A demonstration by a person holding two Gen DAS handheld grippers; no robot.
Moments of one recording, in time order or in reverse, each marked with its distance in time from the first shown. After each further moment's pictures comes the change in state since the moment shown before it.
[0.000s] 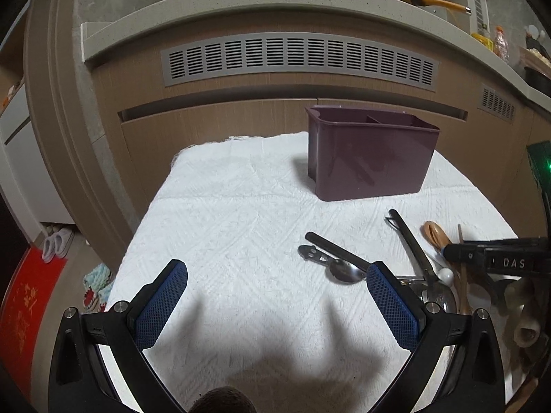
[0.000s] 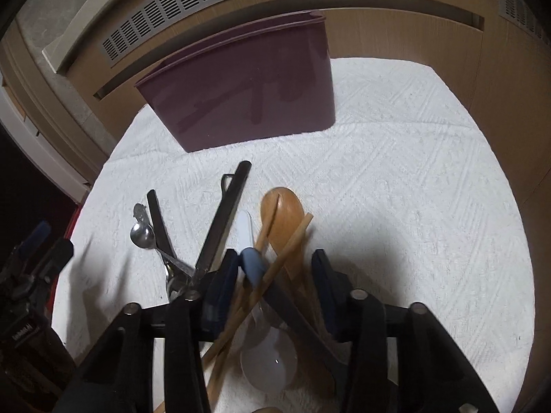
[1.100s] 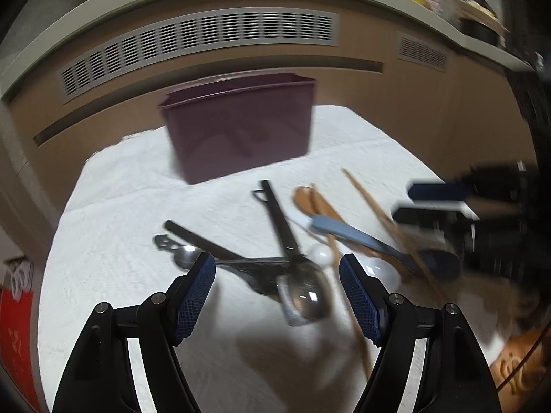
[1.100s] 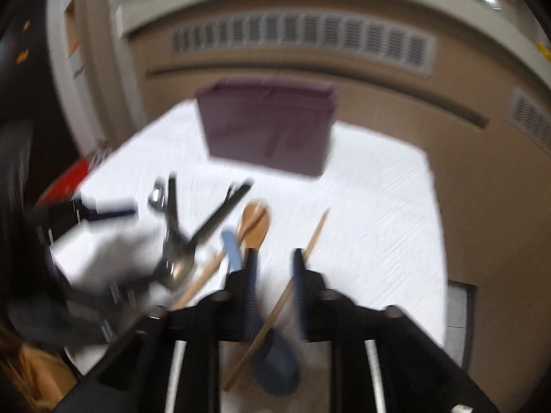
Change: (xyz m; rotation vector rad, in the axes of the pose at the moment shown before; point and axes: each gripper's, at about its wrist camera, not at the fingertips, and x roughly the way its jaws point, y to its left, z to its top) left arm 0.009 -0.106 0.001 0.151 0.111 -0.202; right arm -0.065 -0.003 -0.022 -0.375 -0.120 -0.047
